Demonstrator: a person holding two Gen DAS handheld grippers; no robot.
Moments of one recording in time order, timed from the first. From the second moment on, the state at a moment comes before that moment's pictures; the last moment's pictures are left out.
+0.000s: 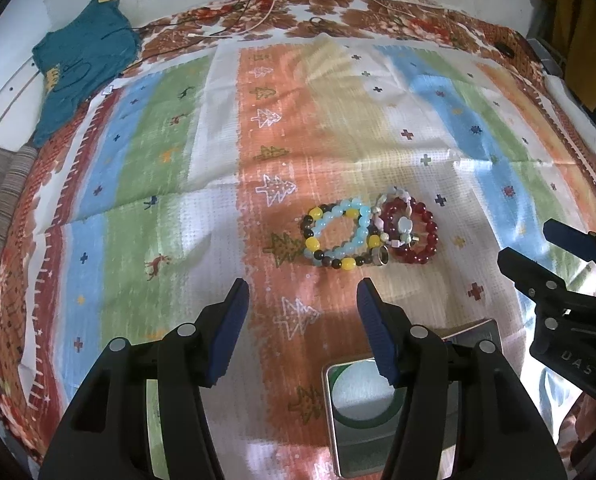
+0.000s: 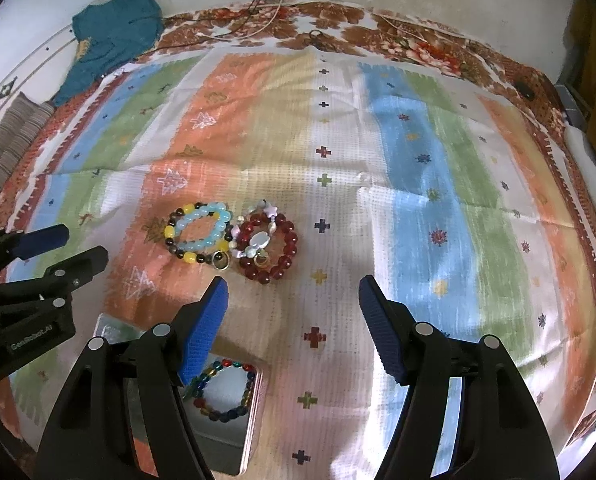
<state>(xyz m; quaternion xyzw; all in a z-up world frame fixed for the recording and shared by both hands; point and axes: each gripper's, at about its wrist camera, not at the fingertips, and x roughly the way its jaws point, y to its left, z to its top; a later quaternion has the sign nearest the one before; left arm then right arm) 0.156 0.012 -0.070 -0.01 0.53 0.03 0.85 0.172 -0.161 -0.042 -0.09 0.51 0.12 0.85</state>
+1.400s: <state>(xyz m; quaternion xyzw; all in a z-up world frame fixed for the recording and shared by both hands) 0.209 0.008 -0.102 0.05 0.51 -0.06 0.85 0.234 -0.141 -0.085 -0.11 0.53 0.11 0.83</state>
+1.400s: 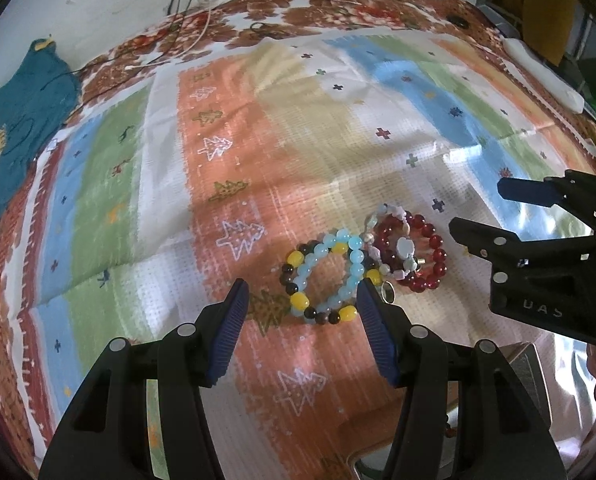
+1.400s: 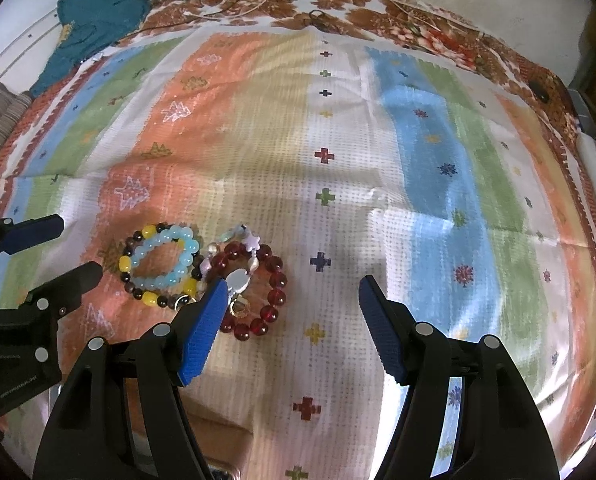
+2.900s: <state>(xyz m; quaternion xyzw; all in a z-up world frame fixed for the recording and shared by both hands) 0.244 -0.013 -0.150 0.11 0.56 -0.12 0.81 0.282 -0.117 -0.129 -0.12 0.57 0.12 0.80</state>
